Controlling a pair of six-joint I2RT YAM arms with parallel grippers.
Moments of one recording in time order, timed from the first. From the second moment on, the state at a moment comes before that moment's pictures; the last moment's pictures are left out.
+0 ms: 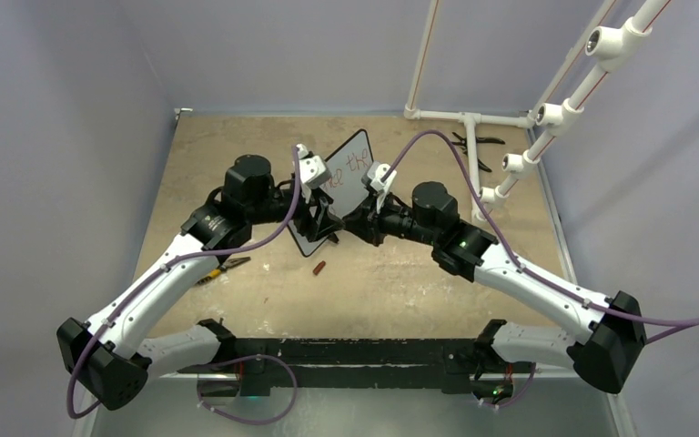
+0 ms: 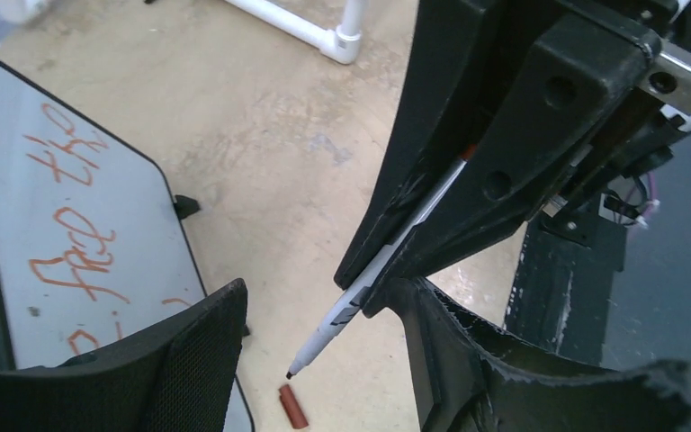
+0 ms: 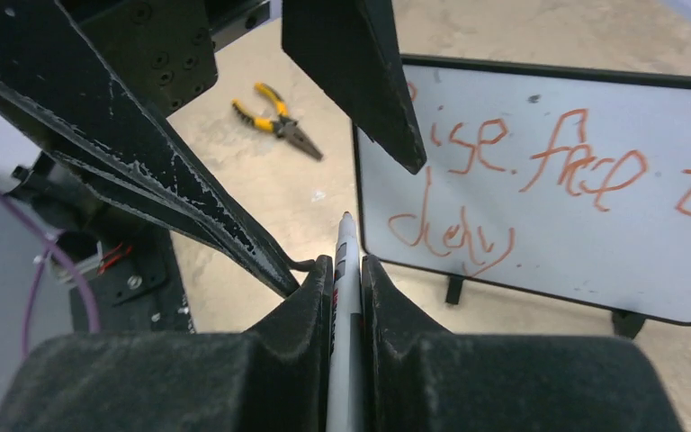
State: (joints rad) left arm -0.60 1.10 1.08 -0.34 0.54 0.08; right arm 0.83 1.14 0.89 0.08 -0.29 0.10
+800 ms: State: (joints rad) left arm -0.62 1.04 0.97 -0.41 0.63 0.09; right arm 0.83 1.15 0.98 -0.10 -0.42 0.11
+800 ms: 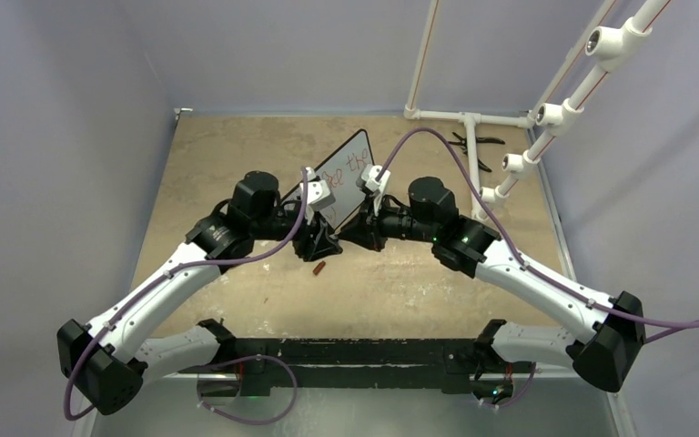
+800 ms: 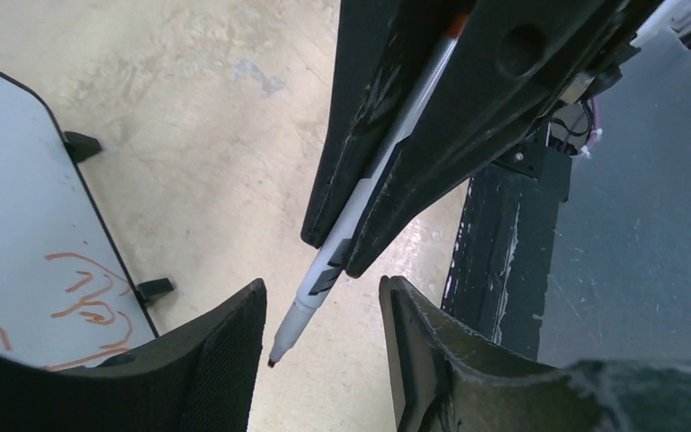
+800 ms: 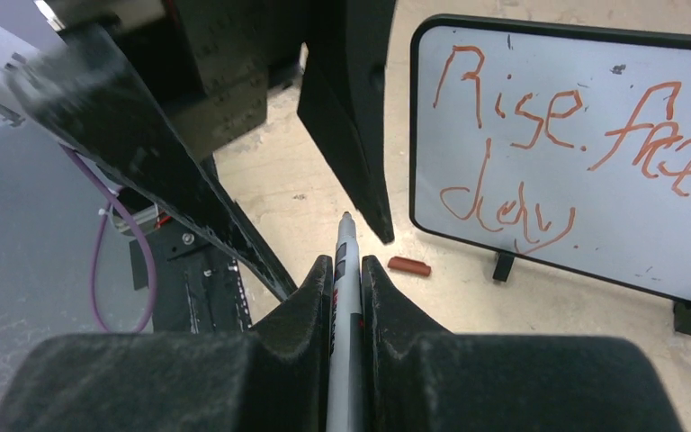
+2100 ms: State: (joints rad) left arm -0.66 0.91 0.56 0.37 0.49 -0.44; right arm 0.82 0.98 0.62 0.58 -0.12 0.67
